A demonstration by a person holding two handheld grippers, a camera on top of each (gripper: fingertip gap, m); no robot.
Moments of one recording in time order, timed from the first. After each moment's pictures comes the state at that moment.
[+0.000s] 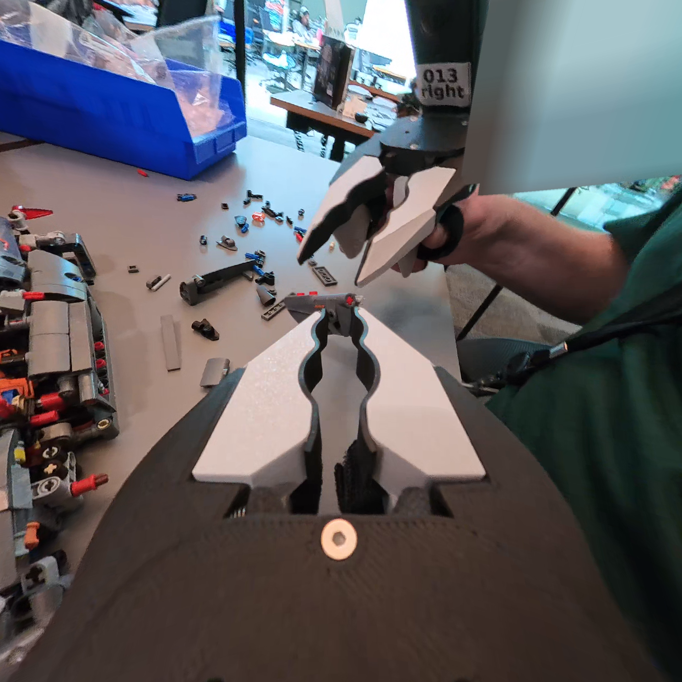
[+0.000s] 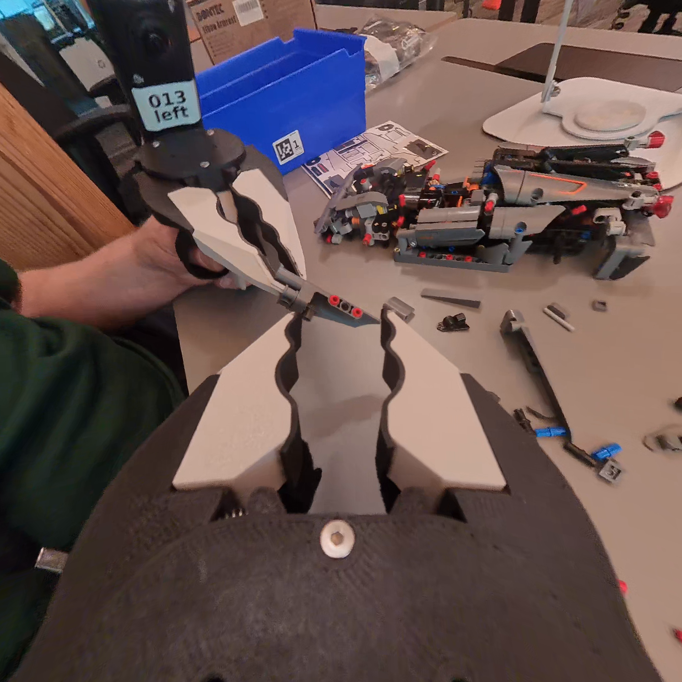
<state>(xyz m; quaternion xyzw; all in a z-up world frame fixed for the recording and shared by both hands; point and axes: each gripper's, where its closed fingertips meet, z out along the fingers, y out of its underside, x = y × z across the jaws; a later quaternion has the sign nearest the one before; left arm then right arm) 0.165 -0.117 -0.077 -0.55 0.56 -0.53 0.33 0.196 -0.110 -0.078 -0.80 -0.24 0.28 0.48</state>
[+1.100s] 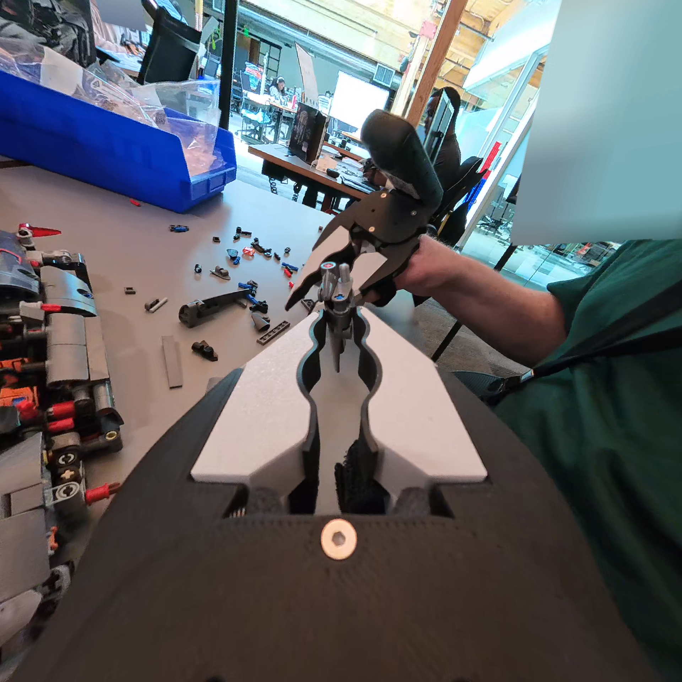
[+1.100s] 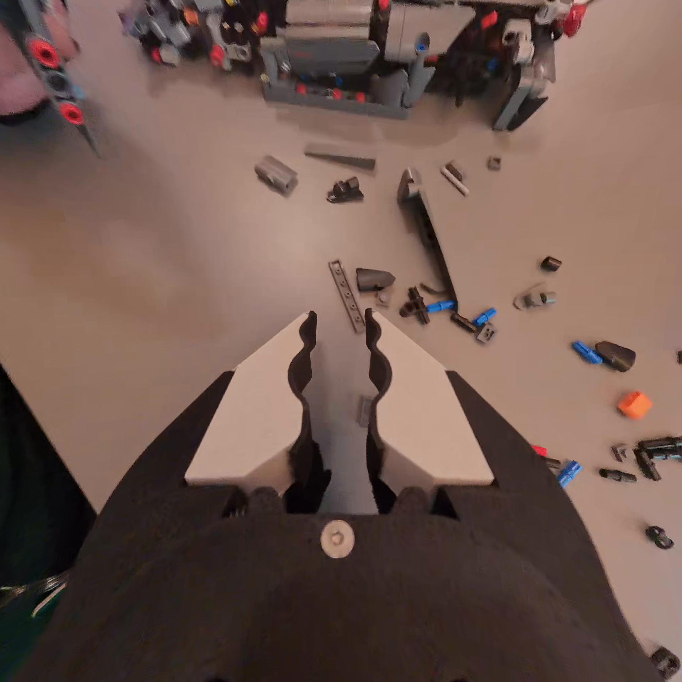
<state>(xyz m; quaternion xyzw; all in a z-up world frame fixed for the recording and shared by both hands) 0.155 -0.102 -0.055 -0.52 0.51 -0.61 0.31 0.264 -0.107 -0.145 -0.90 -0.23 0.09 0.37</state>
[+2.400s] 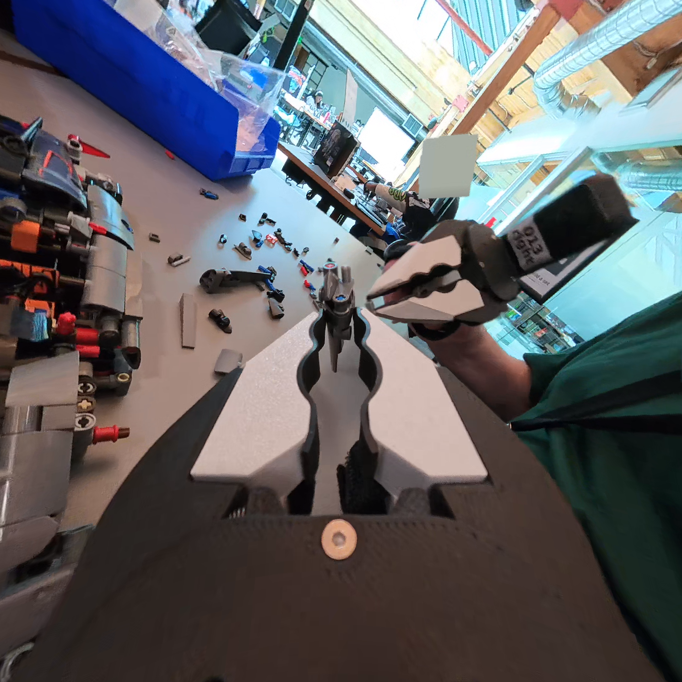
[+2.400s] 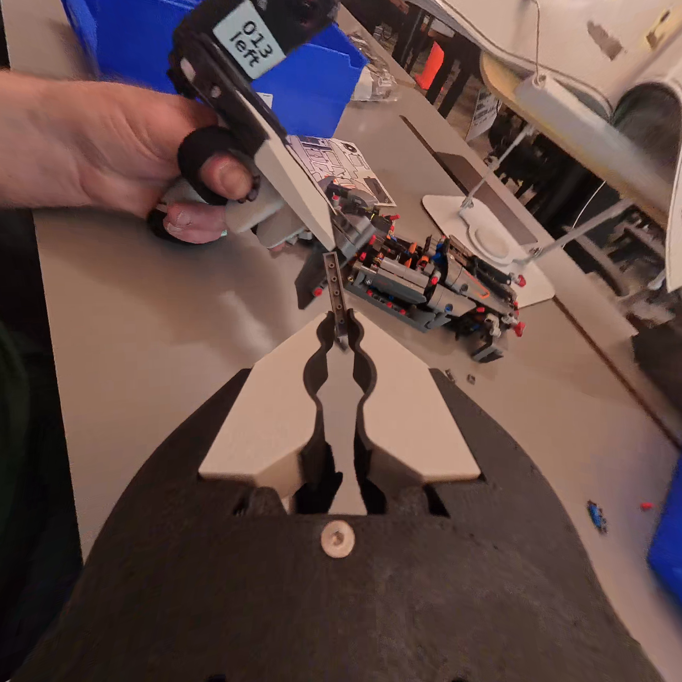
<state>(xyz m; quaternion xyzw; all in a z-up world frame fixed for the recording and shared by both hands) 0.157 -0.073 -0.065 -0.60 0.40 -0.65 0.25 0.181 -0.101 -0.067 -0.74 -0.38 0.04 0.55</state>
